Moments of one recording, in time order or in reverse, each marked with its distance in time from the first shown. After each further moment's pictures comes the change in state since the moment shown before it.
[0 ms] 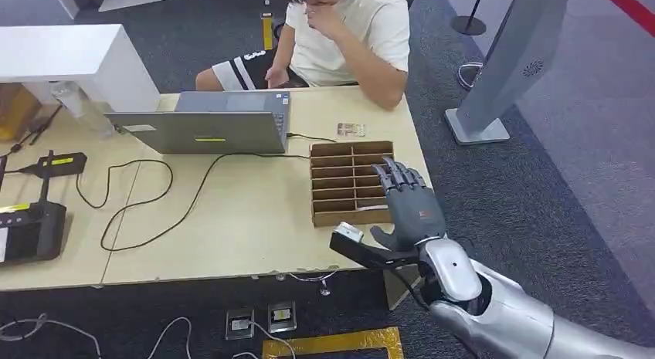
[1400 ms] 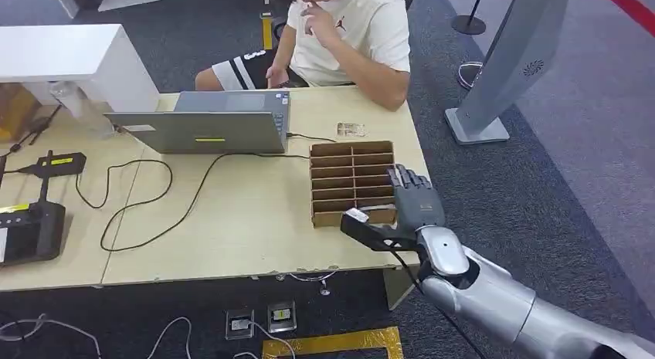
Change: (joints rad) left arm -0.006 -0.004 -0.012 -0.002 0.031 0.000 0.014; right arm -0.046 0.068 0.021 0.271 -0.125 0.019 -0.006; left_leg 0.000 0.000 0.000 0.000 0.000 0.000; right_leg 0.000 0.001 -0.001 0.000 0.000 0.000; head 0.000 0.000
